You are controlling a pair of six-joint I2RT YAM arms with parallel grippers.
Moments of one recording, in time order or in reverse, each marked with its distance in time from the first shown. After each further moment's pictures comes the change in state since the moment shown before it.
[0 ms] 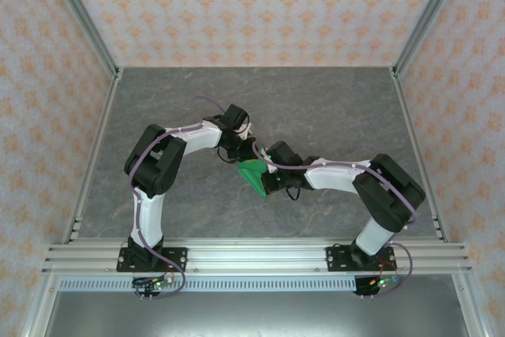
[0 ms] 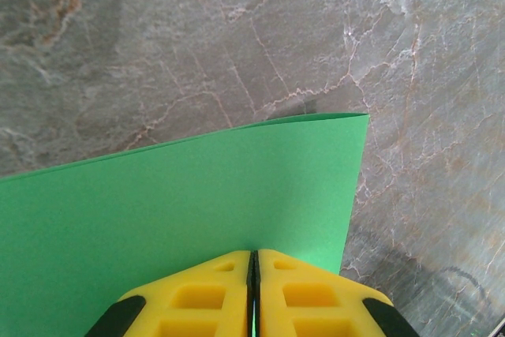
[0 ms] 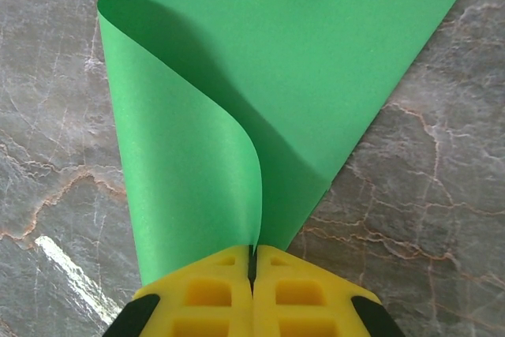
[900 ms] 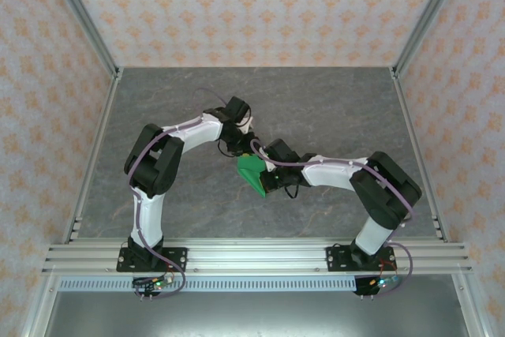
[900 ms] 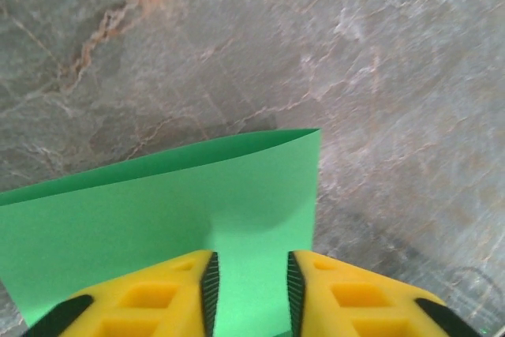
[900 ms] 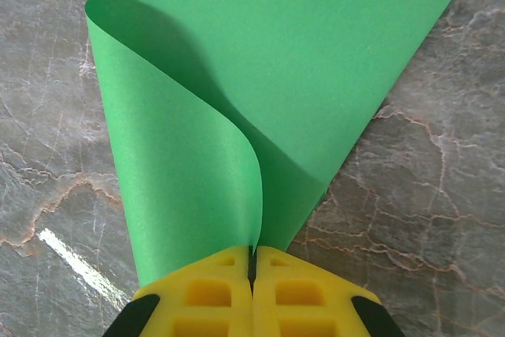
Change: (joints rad) left arm 0.007 -0.002 0.128 -0.150 -0.043 0.059; right arm 0.000 0.033 0.050 -0.058 -0.004 0.000
